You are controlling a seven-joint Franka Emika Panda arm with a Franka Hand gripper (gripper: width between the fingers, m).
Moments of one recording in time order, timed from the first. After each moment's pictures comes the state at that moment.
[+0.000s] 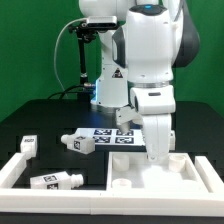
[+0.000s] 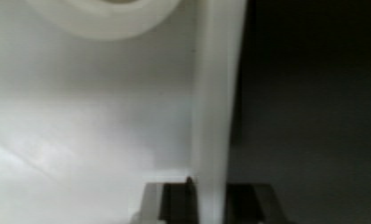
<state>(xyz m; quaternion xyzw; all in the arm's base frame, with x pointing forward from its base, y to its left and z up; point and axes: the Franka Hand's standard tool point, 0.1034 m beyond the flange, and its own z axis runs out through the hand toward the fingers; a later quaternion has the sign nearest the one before) 0.506 0.053 0.016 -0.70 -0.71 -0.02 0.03</state>
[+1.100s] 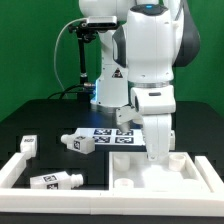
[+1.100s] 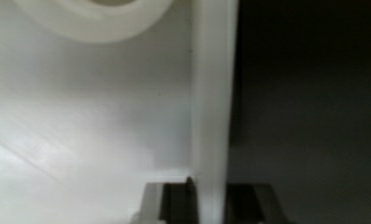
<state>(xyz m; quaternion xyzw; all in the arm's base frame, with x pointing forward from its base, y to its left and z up) 0.506 0.061 0.016 -0.71 -0.70 -0.01 0.04</state>
